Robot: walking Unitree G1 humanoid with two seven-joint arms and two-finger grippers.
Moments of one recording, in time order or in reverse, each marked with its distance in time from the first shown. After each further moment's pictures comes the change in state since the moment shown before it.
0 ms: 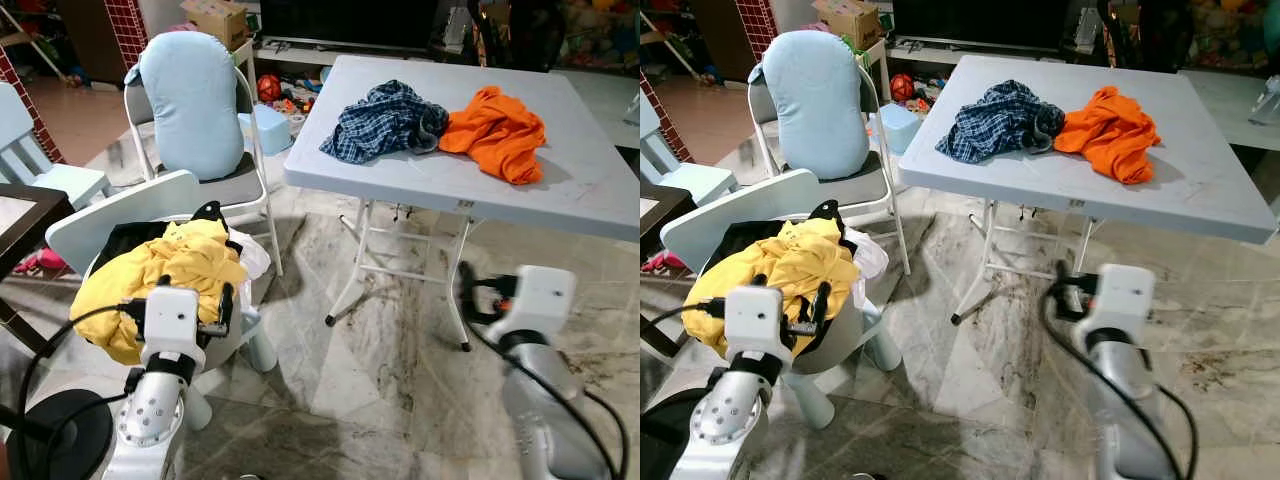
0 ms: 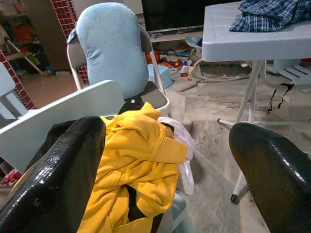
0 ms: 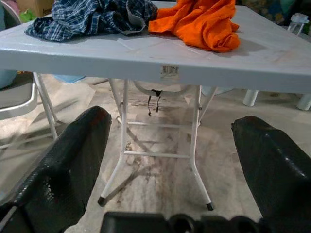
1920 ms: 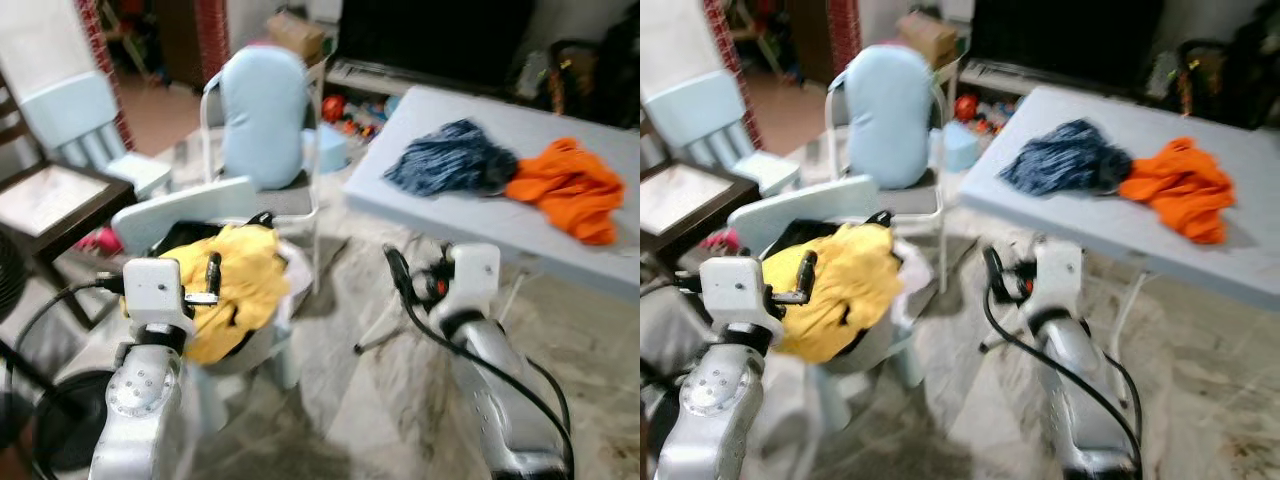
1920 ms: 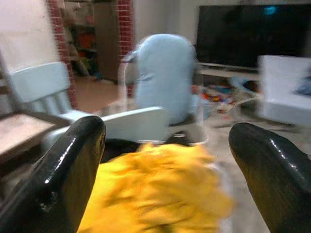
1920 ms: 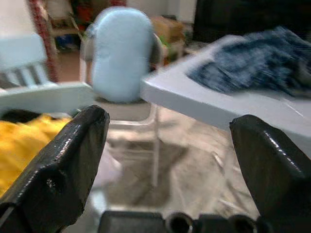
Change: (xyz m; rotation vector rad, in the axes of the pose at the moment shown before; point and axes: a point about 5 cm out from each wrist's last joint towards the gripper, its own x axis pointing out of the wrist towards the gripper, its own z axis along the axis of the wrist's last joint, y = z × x) left arm 0.020 -0.004 0.027 -0.121 -0.081 0.014; right arm 0.008 0.053 0.004 0.016 -0.029 0.303
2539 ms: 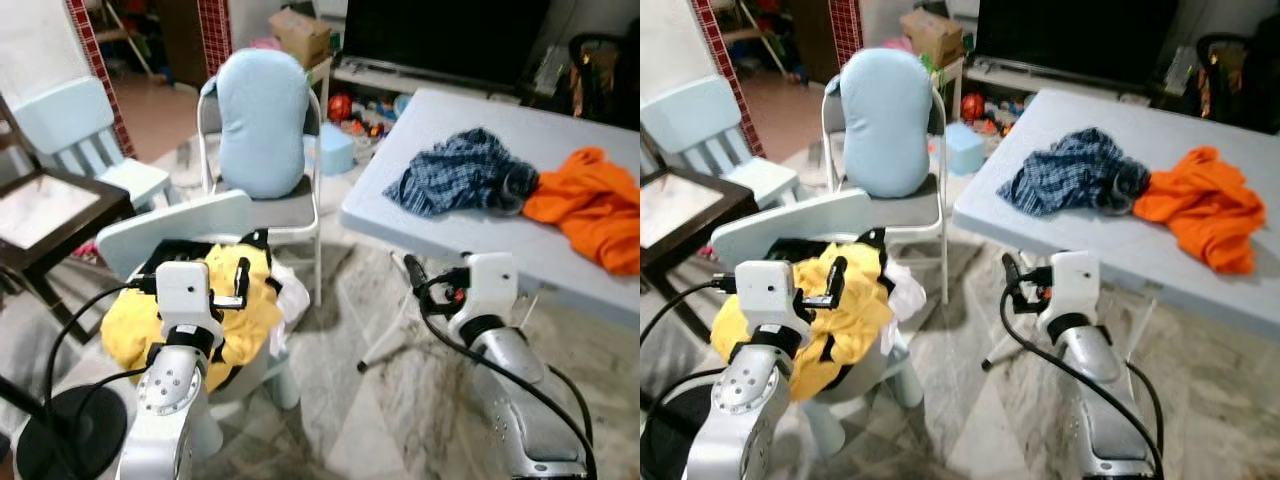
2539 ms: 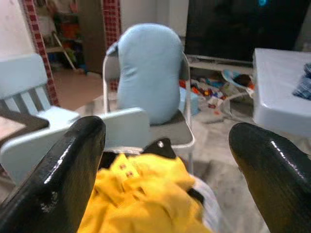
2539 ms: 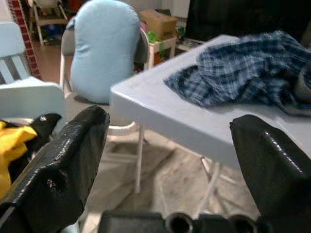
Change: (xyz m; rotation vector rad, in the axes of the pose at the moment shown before) left arm 0.005 -0.004 -0.004 0.004 0.026 -0.008; right arm 0.000 -0.002 0.006 -0.032 -0.012 -0.001
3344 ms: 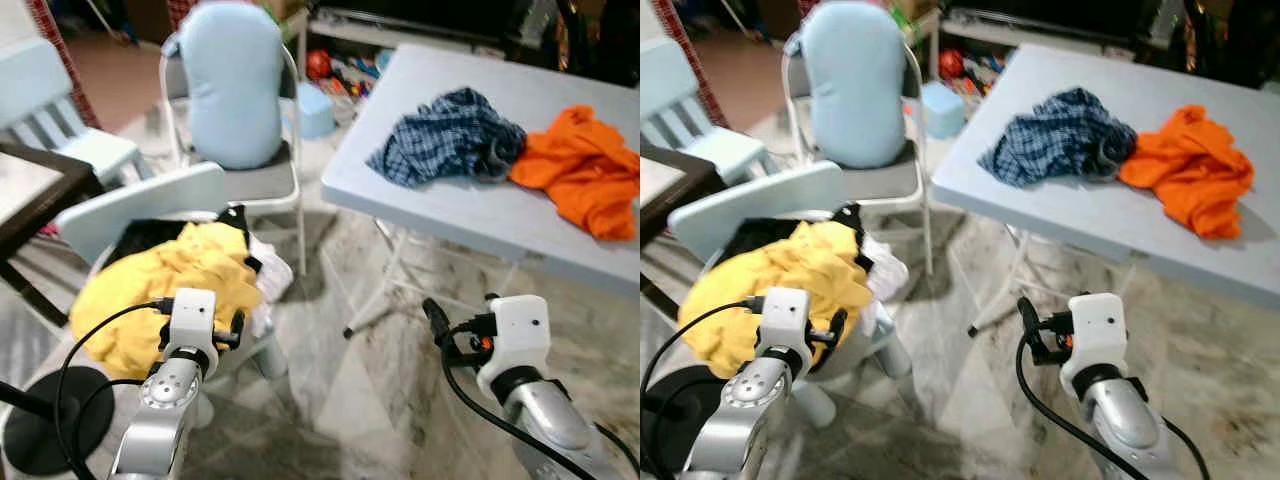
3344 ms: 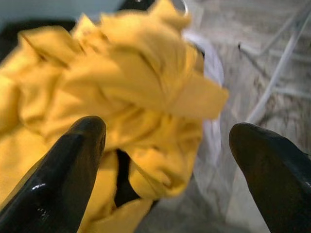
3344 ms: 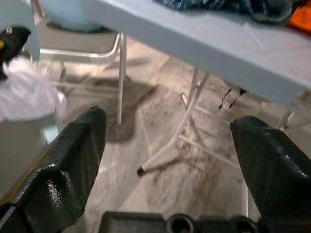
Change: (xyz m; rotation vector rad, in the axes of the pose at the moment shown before) left arm 0.002 0.009 -0.065 0.088 0.397 -0.047; right arm -0.067 -0.014 -0.004 -0.084 0.156 -0.032
